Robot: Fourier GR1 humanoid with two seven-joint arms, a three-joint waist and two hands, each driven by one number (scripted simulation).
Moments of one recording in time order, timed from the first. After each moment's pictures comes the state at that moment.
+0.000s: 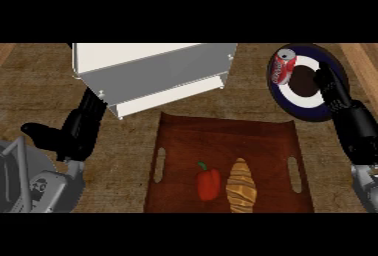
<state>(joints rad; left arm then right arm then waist) -0.23 0.31 -0.20 -1.45 0.37 0.24 -0.04 -0.22 -0.57 0.22 -1.67 -0.19 -0.24 0.05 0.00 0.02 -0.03</state>
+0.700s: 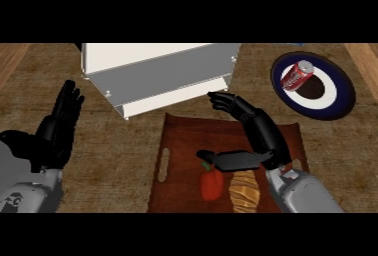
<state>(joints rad) -0.15 0.39 -0.16 -1.55 0.27 0.34 0.03 -0.34 -0.21 0.44 -1.61 -0.23 -0.22 0.10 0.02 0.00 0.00</state>
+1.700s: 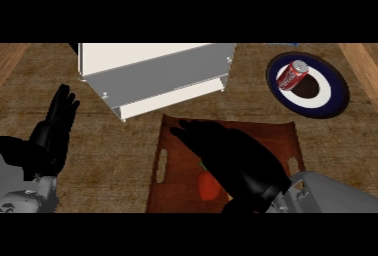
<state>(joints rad) -0.10 0.39 -0.15 -1.63 0.24 0.37 0.09 -0.75 -0.47 0.79 -1.92 0.04 0.22 0.89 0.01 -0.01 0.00</state>
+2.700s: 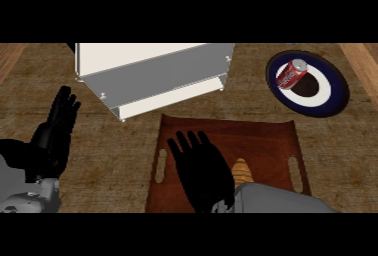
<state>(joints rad) -0.08 0.35 -0.13 -1.64 0.19 0.35 0.10 -0.76 -0.29 1.02 -1.69 0.34 0.27 1.06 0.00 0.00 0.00</state>
